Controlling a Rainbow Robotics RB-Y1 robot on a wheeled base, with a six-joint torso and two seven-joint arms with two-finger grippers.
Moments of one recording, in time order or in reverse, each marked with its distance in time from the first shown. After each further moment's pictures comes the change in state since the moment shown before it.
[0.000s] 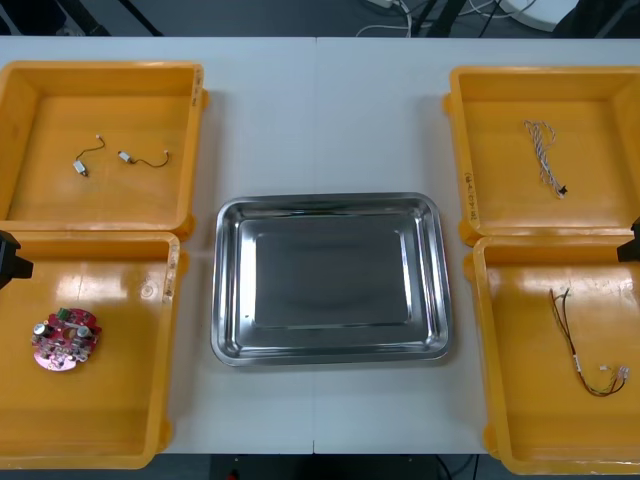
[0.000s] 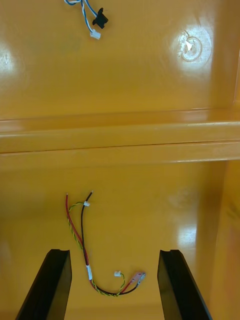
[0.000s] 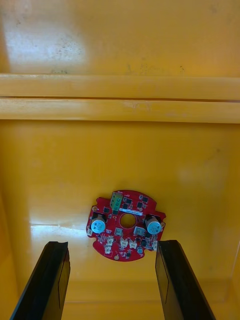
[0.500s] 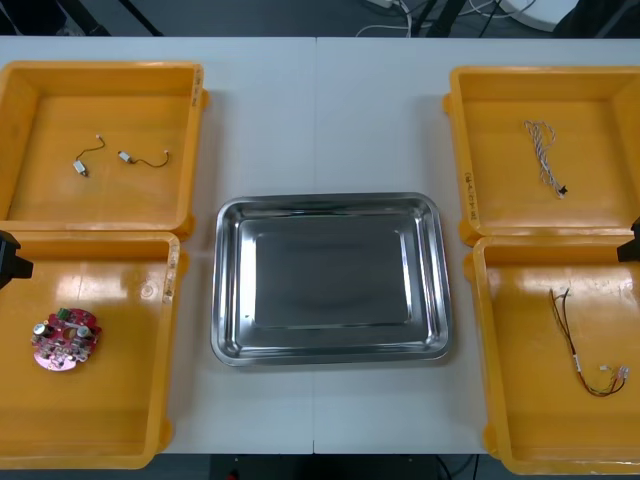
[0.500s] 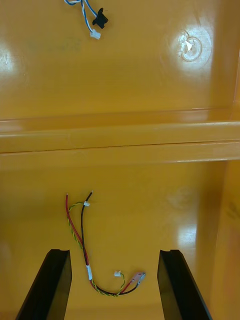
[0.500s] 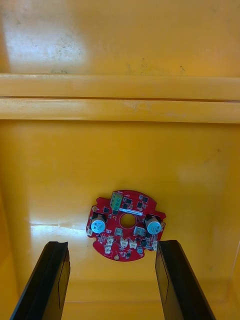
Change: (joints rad) right arm 0.000 0.000 0.000 0.000 0.000 0.000 0.000; left arm 0.000 0.000 0.000 0.000 0.000 0.000 0.000
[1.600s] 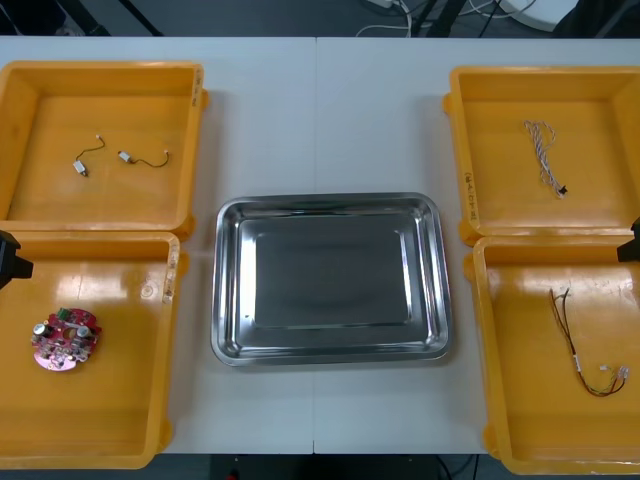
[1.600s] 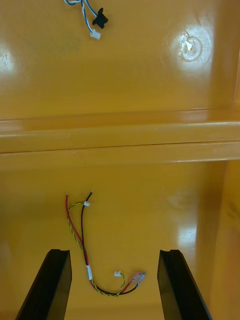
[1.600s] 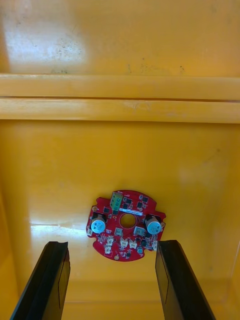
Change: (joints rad) right arm 0.000 0.000 0.000 0.000 0.000 0.000 0.000; left arm 0.000 0.000 0.000 0.000 0.000 0.000 0.000
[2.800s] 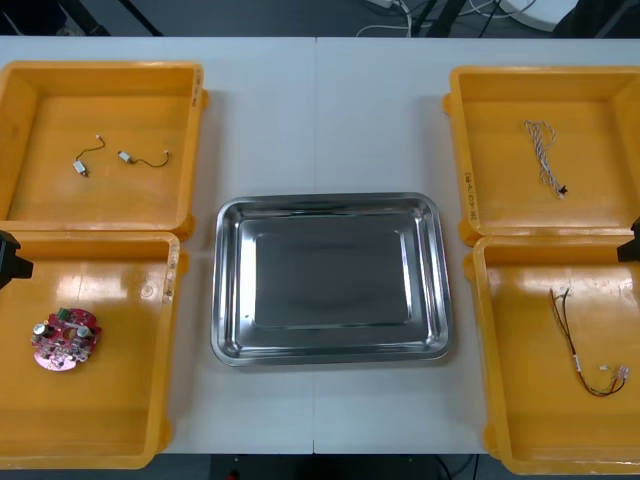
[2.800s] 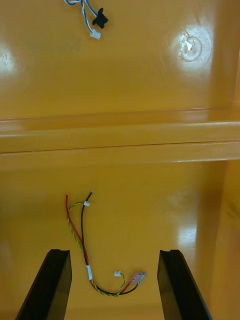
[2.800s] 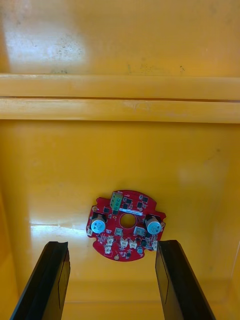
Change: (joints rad) right arm 0.000 0.000 0.000 0.000 0.000 0.000 0.000; left arm 0.000 0.000 0.000 0.000 0.000 0.000 0.000
